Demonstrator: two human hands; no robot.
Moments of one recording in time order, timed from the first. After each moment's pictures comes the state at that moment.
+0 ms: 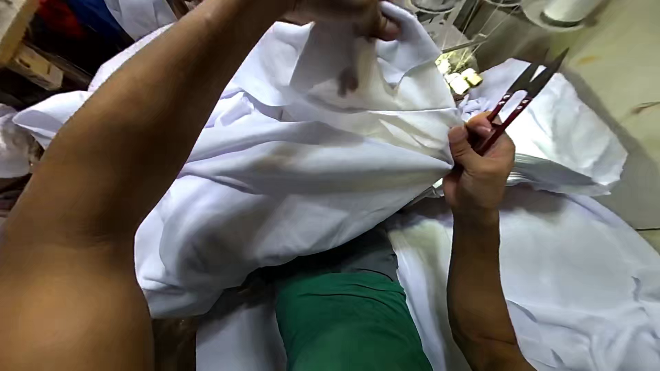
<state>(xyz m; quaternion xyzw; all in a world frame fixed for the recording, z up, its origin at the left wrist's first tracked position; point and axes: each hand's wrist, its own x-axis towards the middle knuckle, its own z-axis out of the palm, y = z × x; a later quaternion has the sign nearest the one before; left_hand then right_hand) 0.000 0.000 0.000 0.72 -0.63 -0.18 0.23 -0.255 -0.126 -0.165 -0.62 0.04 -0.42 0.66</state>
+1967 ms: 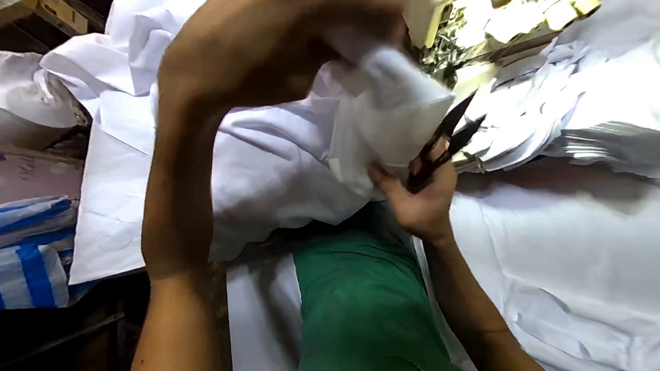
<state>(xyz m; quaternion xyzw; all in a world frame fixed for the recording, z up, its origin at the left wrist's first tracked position) -0.105 0.167 -0.040 0.78 -0.58 0.05 0.23 -0.257 -0.014 -0.202 -0.75 -0.05 -0.35 0.55</state>
